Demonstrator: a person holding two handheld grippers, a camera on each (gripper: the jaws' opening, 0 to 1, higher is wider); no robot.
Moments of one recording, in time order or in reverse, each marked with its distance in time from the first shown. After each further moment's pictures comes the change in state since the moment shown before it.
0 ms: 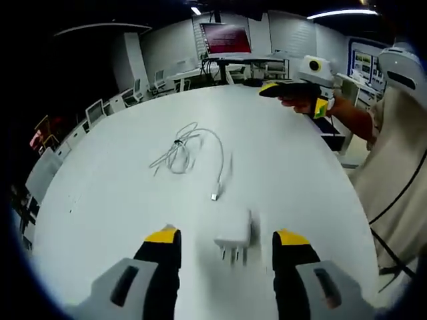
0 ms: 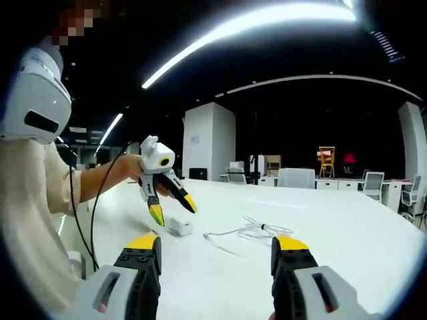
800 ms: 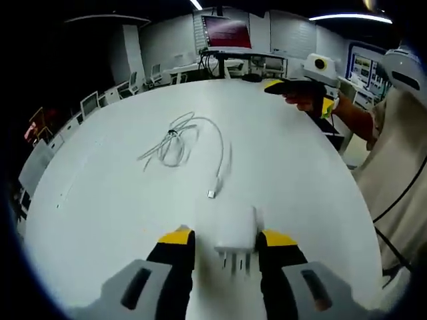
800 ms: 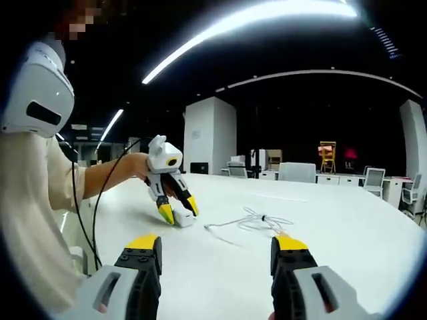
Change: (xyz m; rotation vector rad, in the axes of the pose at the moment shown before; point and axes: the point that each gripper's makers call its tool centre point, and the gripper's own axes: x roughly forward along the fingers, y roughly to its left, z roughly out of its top) left arm 0.020 -0.001 -0.006 -0.030 0.009 -0.051; right arm -0.005 -0.001 -0.010 0.005 0.032 0.006
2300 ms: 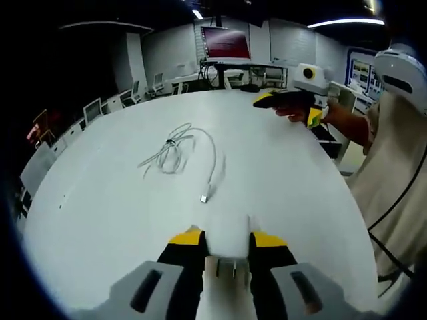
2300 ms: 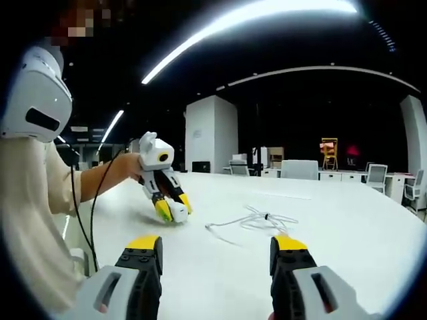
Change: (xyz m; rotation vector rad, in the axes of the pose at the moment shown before) left arm -0.016 -0.014 0.003 -0.007 -0.070 0.022; right arm 0.013 0.000 -0.004 0.017 0.008 0.020
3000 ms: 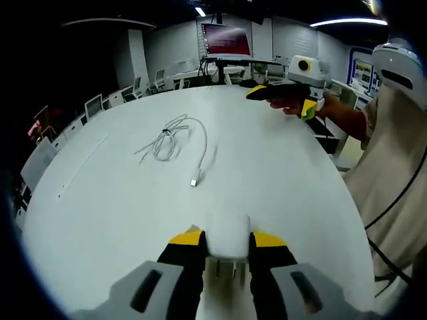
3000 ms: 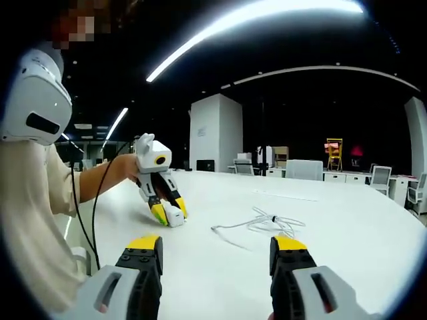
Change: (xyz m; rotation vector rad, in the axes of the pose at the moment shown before) left arm -0.002 -0.012 -0.018 -0.017 0.012 -0.008; right arm 0.007 0.009 0.003 -0.016 0.011 0.025
